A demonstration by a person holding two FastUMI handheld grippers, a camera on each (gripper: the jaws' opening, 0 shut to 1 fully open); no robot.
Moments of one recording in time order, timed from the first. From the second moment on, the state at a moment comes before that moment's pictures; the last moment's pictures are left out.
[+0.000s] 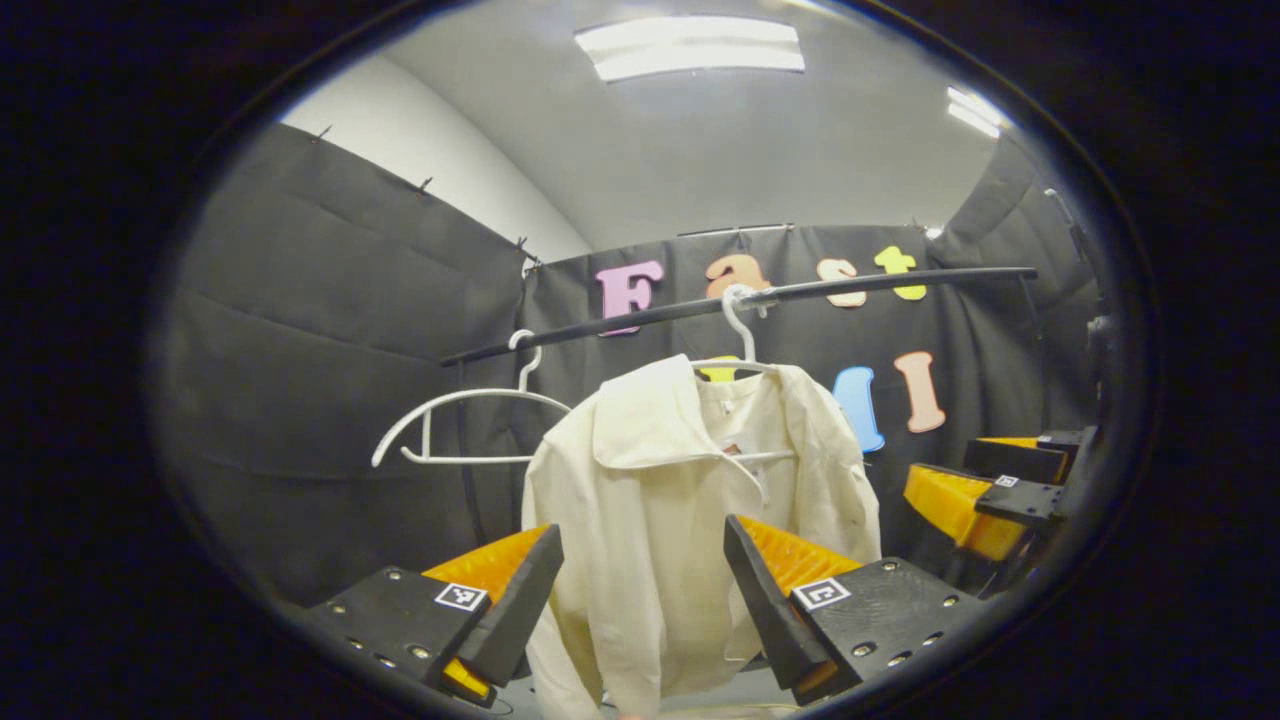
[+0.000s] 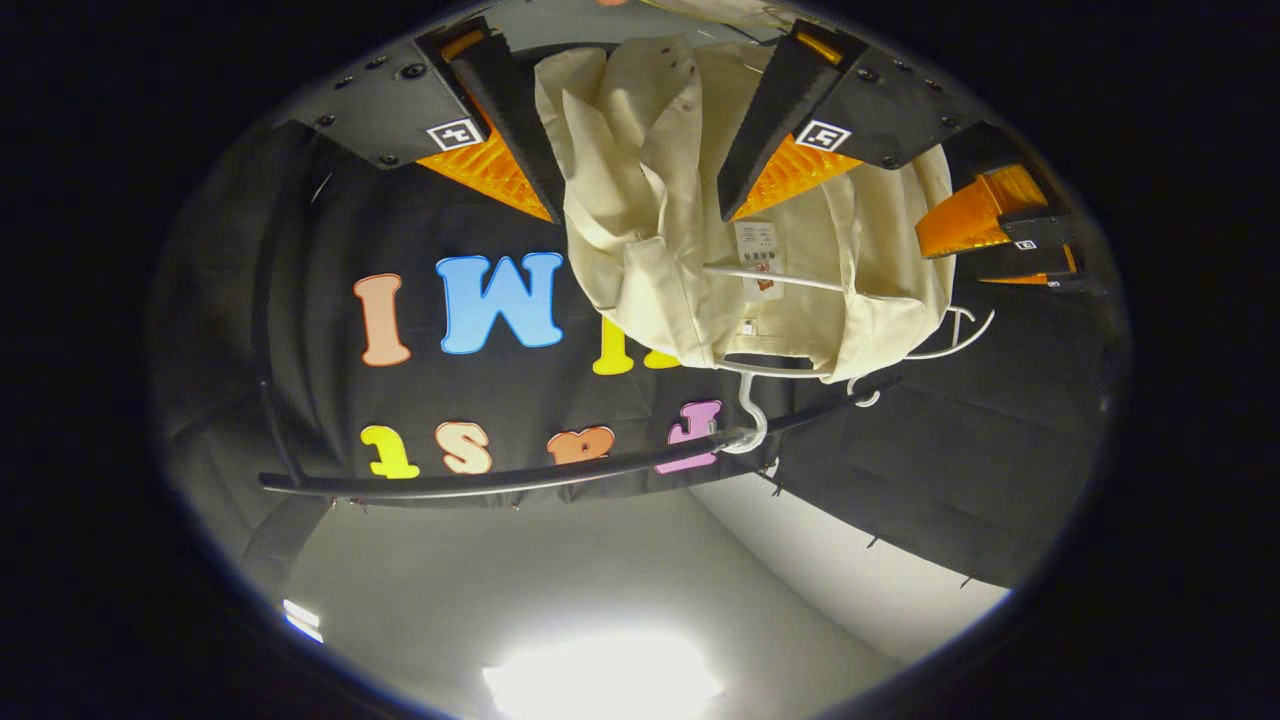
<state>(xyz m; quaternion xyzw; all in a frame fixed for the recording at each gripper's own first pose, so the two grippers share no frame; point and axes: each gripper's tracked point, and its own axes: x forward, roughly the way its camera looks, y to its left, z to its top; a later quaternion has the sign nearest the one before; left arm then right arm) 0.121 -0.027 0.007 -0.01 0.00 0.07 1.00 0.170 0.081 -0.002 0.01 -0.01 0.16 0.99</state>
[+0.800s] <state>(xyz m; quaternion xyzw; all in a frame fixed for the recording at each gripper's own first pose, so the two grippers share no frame) 0.211 -0.035 -0.021 0.02 0.02 0.13 0.99 0.280 0.131 -0.031 0.04 0.01 0.22 0.97</state>
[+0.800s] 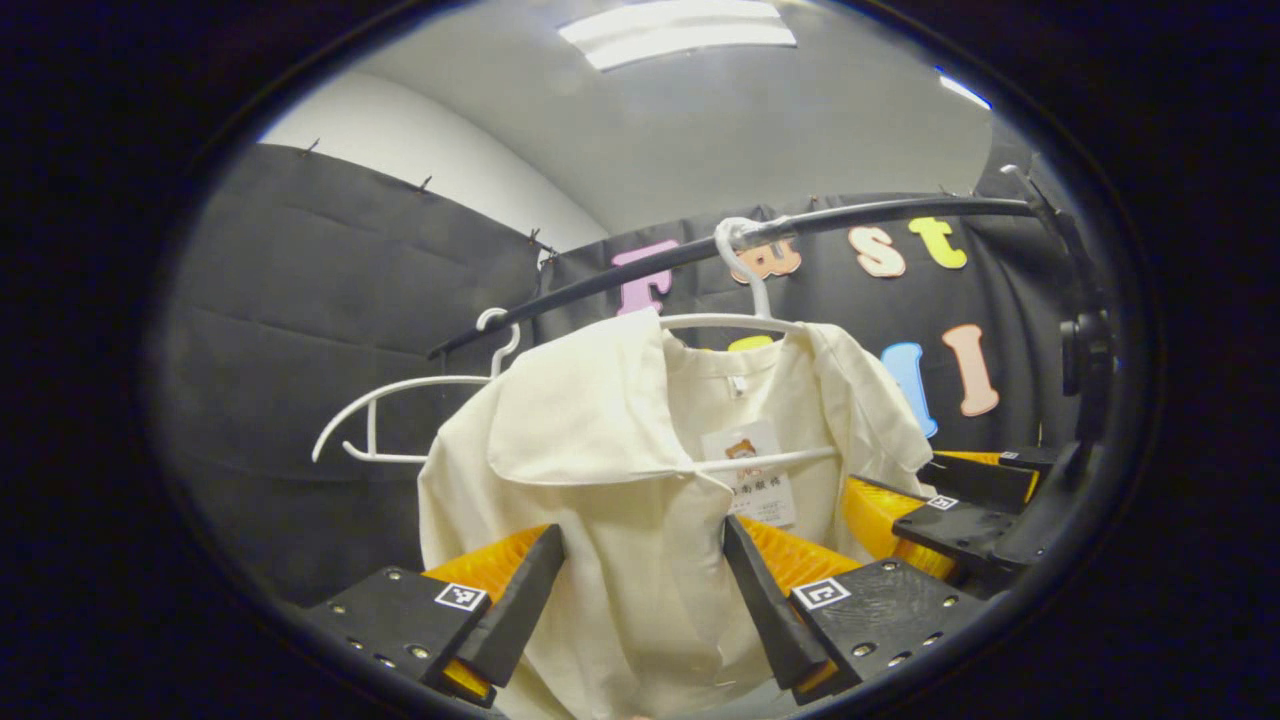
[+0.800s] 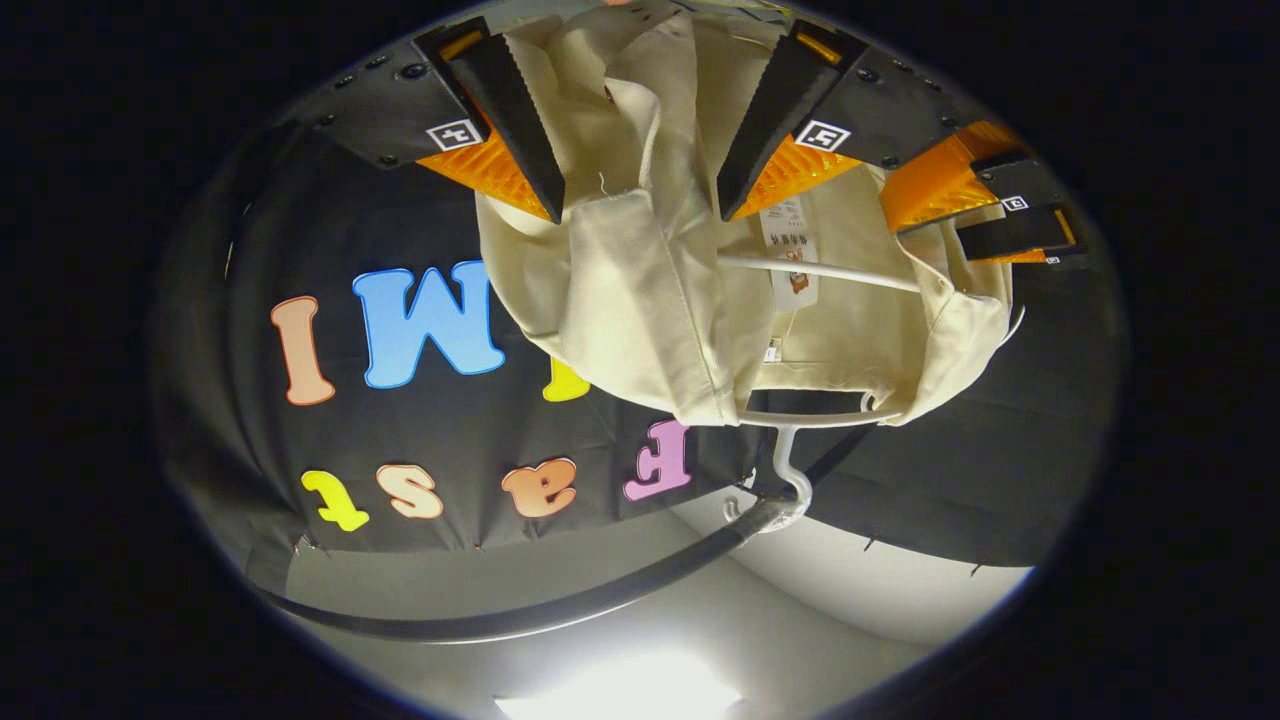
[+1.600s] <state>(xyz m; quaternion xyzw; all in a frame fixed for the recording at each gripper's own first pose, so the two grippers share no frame) 0.220 -0.003 -0.030 0.05 0.04 0.18 0.98 0.315 0.146 -0.049 0.04 0.04 0.21 0.98</state>
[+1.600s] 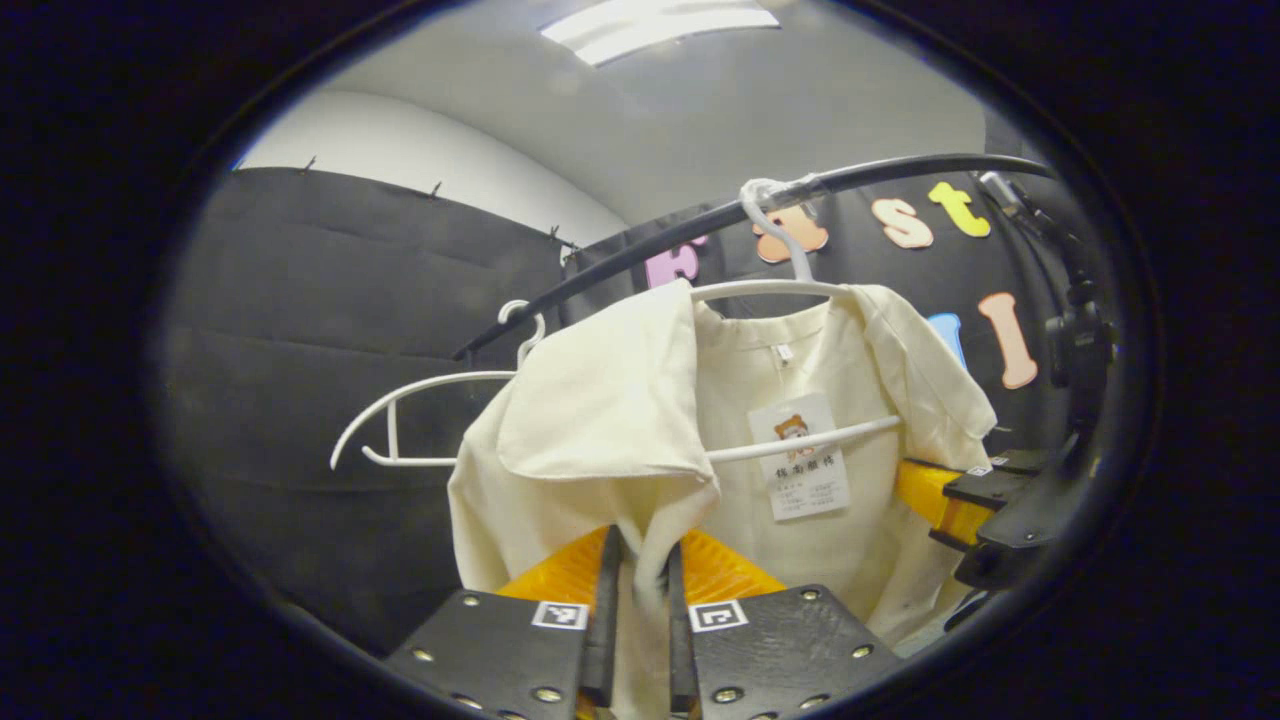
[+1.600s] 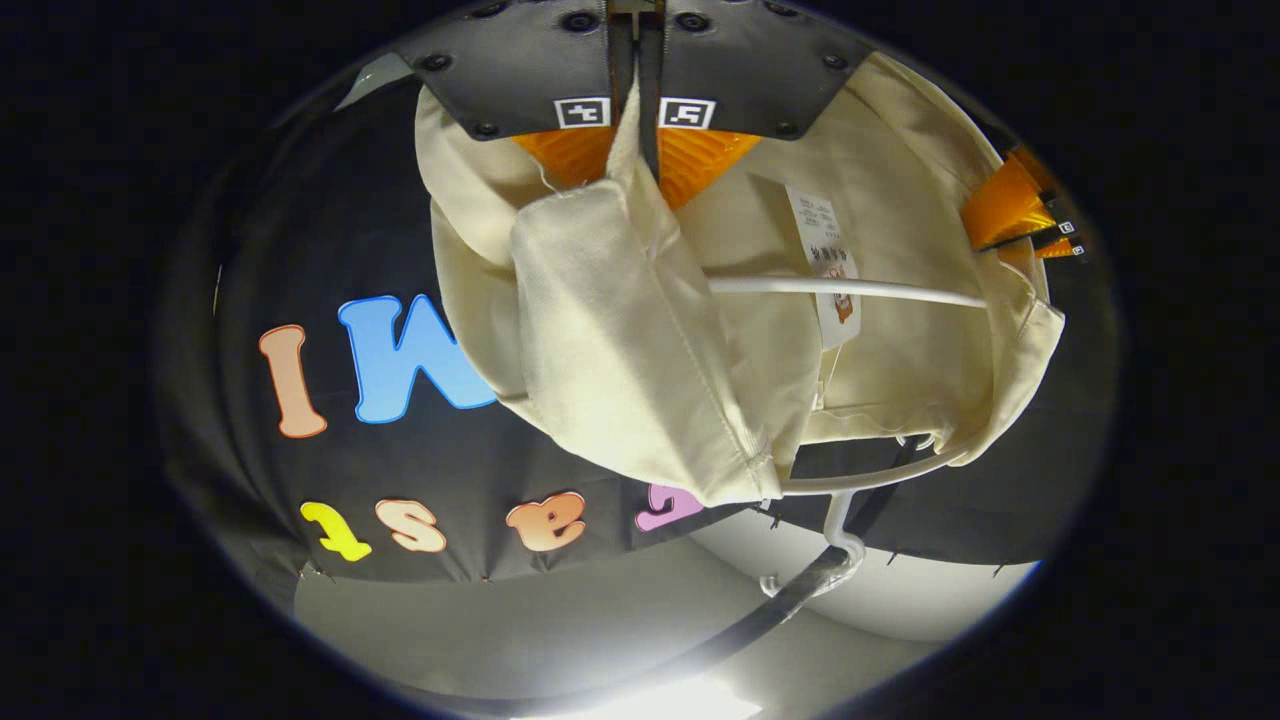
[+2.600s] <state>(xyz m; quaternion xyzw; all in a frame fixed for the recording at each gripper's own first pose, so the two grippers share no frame) 0.148 0.049 0.057 0.14 -0.02 0.25 0.96 0.315 0.058 0.029 -0.06 -0.11 0.09 0.99</state>
